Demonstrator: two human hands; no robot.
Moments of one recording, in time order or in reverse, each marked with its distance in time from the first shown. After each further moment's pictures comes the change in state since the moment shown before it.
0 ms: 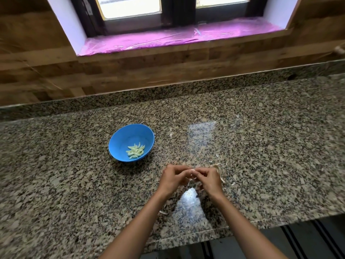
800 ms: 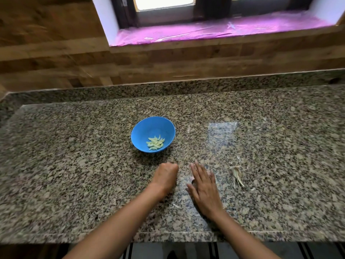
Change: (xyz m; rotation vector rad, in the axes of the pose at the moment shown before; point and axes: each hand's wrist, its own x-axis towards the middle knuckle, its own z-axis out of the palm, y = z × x) left_hand -0.017 -0.007 -0.053 1.247 0.159 0.091; right_hand -0.017 0.039 0.057 -0.706 -0.161 -0.549
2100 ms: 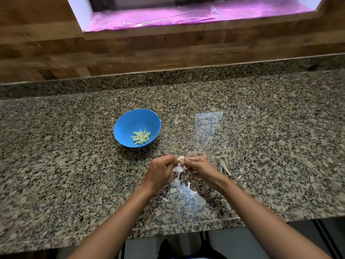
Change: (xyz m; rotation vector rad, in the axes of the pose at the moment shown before) left_hand -0.004 0.006 0.021 -0.726 0.318 0.213; right_hand 0.033 0.002 -0.077 1.176 -0.360 0.438
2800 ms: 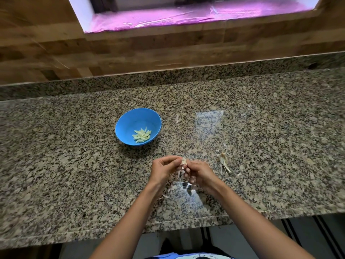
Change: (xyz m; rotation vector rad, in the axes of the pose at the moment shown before) left_hand -0.004 0.022 0.010 -0.869 0.076 -0.705; right_hand -0.008 0.015 0.014 0.246 0.109 0.097
